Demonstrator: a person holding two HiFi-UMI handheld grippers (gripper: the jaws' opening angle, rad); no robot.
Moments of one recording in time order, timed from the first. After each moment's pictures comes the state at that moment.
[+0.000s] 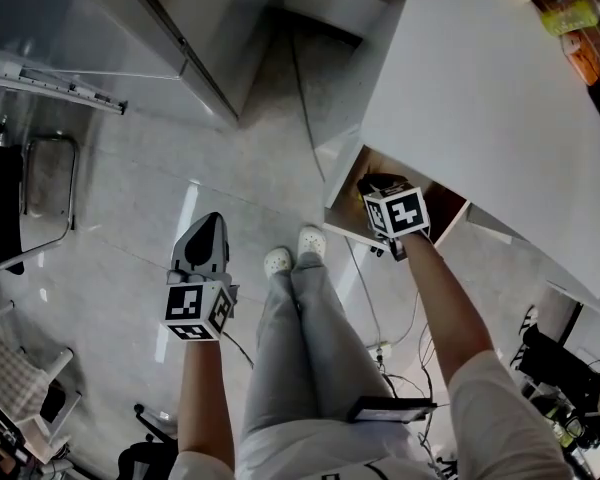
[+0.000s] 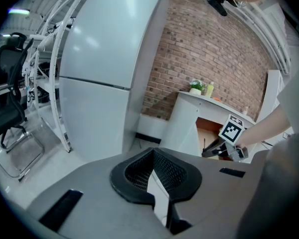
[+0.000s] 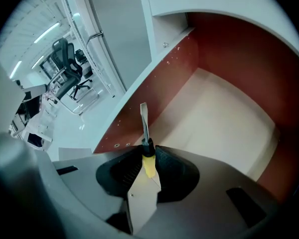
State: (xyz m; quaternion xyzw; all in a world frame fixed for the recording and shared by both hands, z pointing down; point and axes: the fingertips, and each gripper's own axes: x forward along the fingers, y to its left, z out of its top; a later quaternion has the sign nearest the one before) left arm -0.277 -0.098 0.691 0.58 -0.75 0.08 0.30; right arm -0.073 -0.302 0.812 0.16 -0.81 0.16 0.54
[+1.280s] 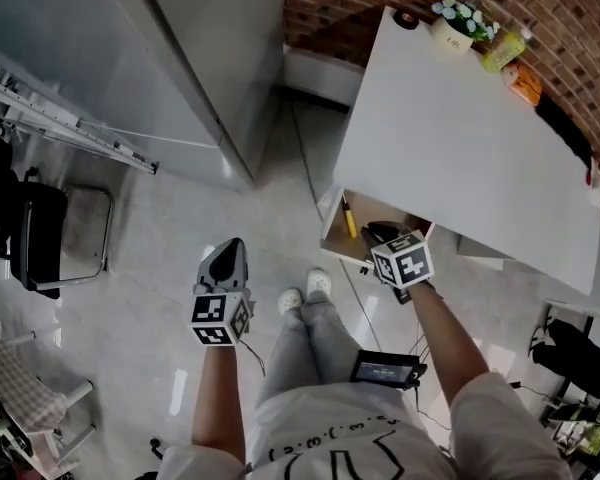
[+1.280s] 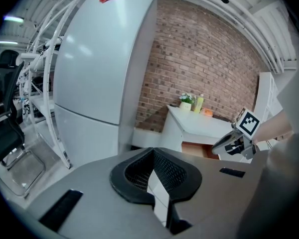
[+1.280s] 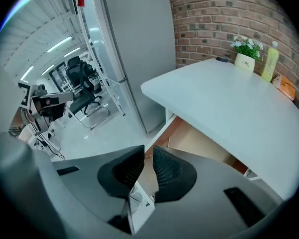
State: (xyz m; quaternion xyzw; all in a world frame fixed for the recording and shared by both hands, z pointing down) left arm -0.263 -0.102 0.558 0.60 -0.75 0.08 0.26; right arm -0.054 -0.264 0.628 0.15 -0.86 0.15 0.46
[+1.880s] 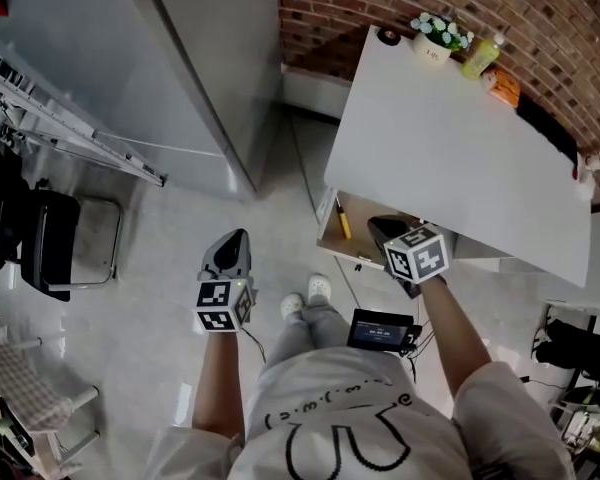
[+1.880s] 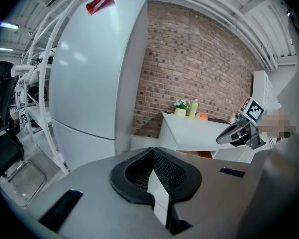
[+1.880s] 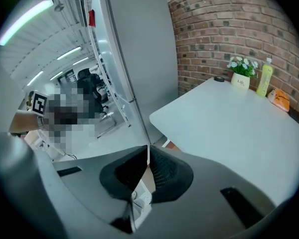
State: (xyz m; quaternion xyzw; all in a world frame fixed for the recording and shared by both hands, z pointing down) left arm -0.250 -0.105 0.499 0.62 -0.75 0.08 0.23; right arm -0.041 -0.260 0.530 0.13 -0.90 0.14 0.40
